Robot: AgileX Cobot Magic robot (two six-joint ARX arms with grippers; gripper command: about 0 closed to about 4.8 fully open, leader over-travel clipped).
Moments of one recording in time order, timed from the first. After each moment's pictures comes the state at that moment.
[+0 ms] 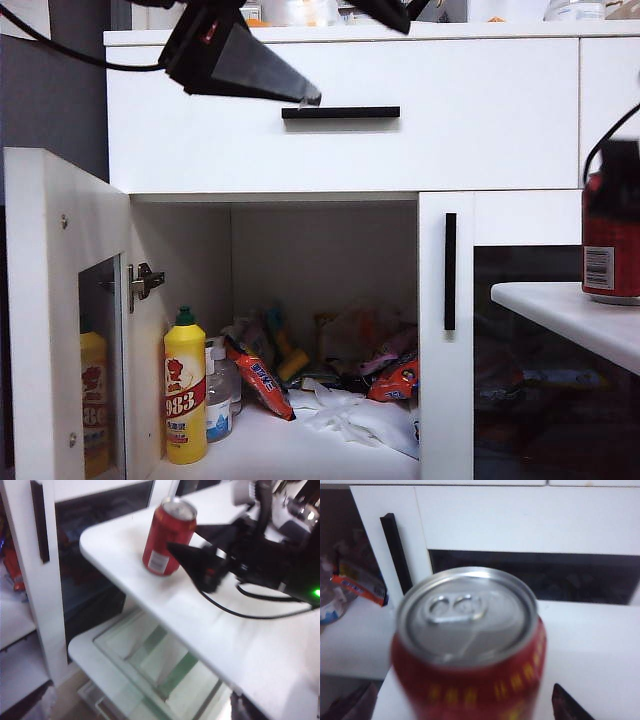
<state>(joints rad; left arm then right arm) -0.91 1.17 0.79 0.00 0.11 -0.15 0.11 1.19 0.24 0.76 0.03 0.05</state>
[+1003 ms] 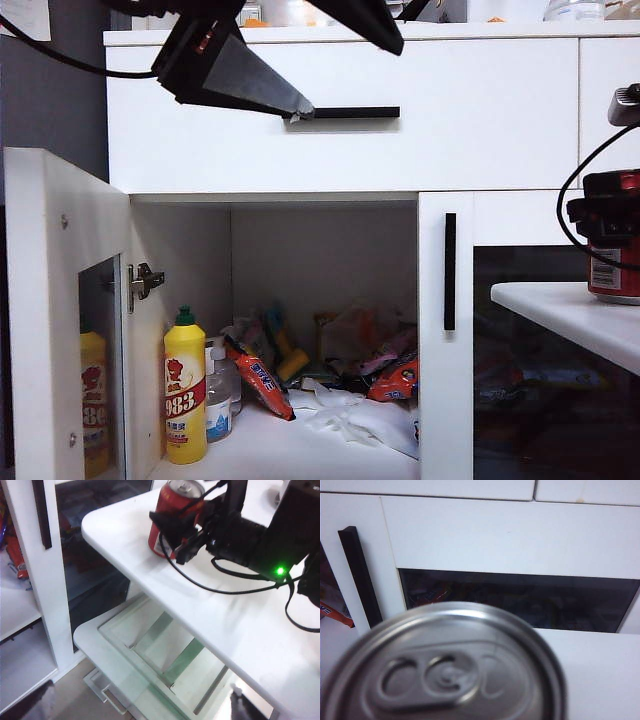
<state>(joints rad) -0.91 1.17 0.79 -0.05 0.11 -0.13 0.11 1.53 0.31 1.09 0.10 0.00</state>
